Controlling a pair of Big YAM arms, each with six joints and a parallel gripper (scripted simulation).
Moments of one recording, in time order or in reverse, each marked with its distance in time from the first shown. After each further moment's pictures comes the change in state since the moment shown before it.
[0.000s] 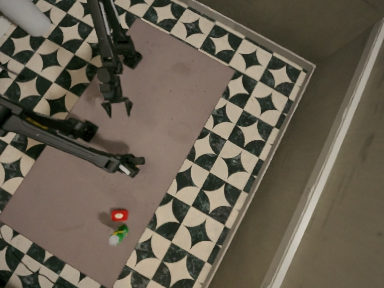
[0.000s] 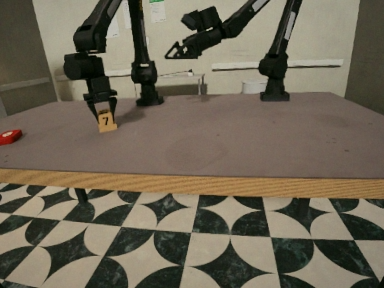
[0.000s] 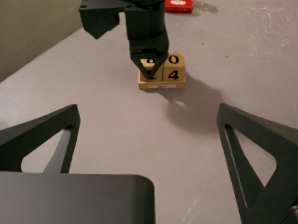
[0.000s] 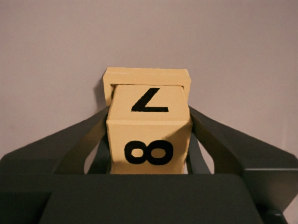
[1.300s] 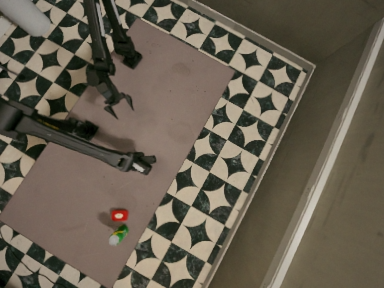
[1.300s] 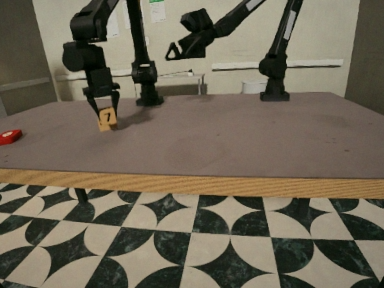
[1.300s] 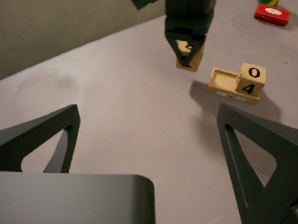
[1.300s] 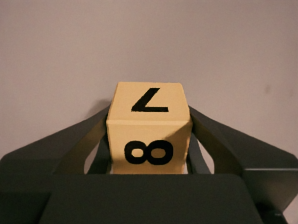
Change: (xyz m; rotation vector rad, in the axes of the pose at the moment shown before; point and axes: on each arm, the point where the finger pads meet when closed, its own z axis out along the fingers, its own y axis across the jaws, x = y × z) left arm 0.005 0.028 -0.010 -0.422 0.030 -0.109; right arm -0.068 0.003 -0.025 -0.023 0.028 0.013
